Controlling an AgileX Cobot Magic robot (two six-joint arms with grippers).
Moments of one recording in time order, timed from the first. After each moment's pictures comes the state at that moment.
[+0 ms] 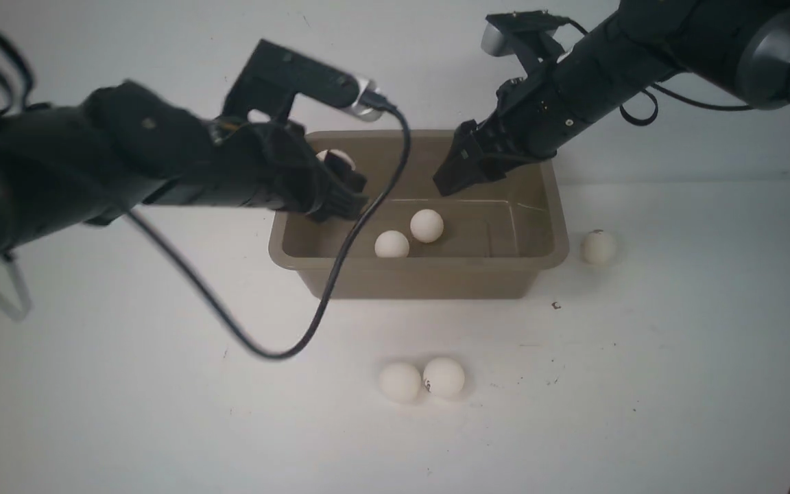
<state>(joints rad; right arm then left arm) 0.30 2.13 -1.97 0.60 1.18 -0.60 -0.34 1.77 -1.29 -0.74 0.29 0.85</state>
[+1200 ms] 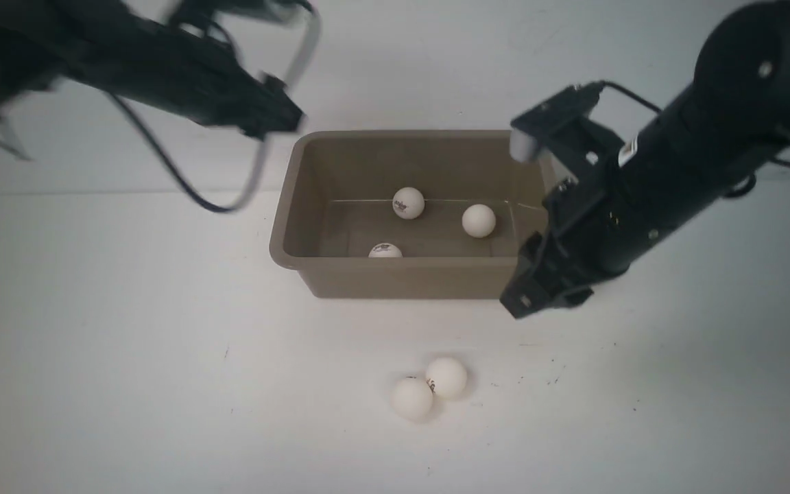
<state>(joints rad) 0.43 1.67 -1.29 0.48 1.00 -0.65 0.02 1.67 -1.45 -0.82 0.67 0.93</state>
